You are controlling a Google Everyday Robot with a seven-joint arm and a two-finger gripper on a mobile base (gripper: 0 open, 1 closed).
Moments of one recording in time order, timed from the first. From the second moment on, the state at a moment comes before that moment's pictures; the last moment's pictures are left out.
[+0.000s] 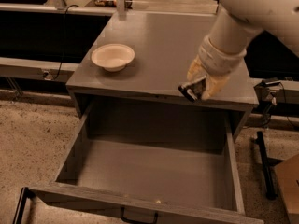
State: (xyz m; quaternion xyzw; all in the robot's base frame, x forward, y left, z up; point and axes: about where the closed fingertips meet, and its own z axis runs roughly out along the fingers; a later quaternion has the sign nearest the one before) arm 0.545 -0.154 0.867 -0.87 0.49 -0.04 0.11
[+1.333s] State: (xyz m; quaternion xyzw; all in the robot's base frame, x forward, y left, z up) arm 0.699 -0.160 0.862 -0.61 0.76 0.01 0.21
